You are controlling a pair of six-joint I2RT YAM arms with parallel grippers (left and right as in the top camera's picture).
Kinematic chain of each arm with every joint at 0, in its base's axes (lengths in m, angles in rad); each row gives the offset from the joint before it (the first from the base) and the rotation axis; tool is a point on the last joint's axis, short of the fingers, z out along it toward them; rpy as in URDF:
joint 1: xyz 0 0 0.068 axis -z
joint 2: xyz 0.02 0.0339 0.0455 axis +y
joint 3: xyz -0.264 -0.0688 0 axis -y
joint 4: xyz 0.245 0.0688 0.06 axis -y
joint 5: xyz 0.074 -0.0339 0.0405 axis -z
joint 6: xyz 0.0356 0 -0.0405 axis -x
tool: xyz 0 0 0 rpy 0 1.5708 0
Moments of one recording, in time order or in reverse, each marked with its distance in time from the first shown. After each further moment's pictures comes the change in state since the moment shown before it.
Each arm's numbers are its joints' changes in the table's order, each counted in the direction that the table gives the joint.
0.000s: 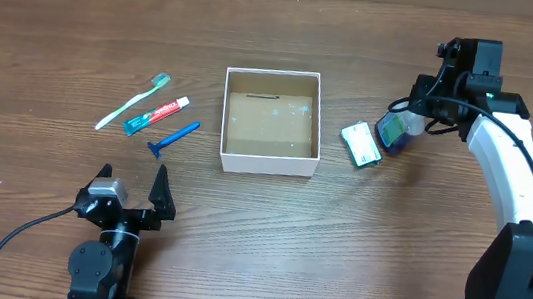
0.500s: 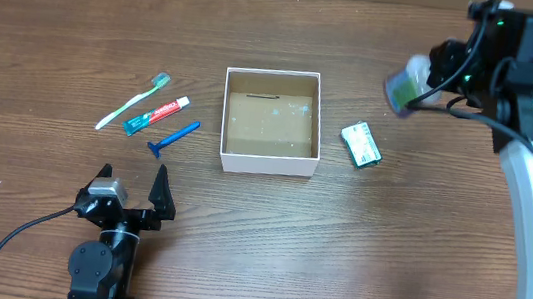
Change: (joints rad) left arm 0.000 0.000 0.000 0.000 0.000 0.000; right arm -0.061 -0.251 0.241 -0.183 -0.036 -0.036
